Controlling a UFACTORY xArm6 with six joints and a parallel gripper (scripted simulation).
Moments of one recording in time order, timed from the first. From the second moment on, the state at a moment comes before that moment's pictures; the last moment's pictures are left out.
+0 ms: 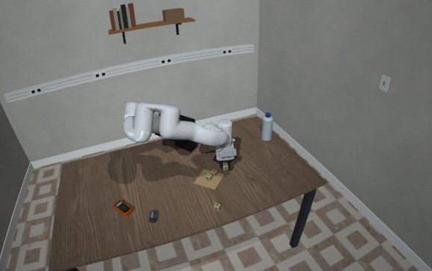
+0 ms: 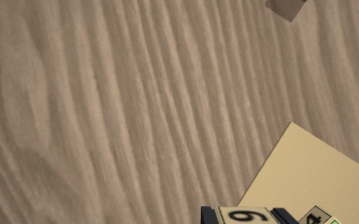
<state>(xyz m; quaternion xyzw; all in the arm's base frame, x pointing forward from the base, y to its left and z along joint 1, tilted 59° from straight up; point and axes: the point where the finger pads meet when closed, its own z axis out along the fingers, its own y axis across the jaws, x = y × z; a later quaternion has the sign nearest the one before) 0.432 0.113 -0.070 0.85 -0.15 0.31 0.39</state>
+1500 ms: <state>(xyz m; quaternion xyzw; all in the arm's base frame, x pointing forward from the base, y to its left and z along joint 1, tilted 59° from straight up) 0.366 0.029 -0.003 0.73 -0.47 0.44 0.23</state>
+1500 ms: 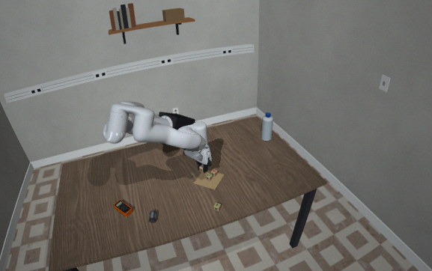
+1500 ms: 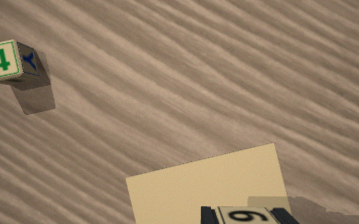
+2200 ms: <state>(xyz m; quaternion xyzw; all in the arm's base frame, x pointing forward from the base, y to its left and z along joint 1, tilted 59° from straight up) 0.379 0.001 -0.021 0.73 -0.47 0.44 0.23</state>
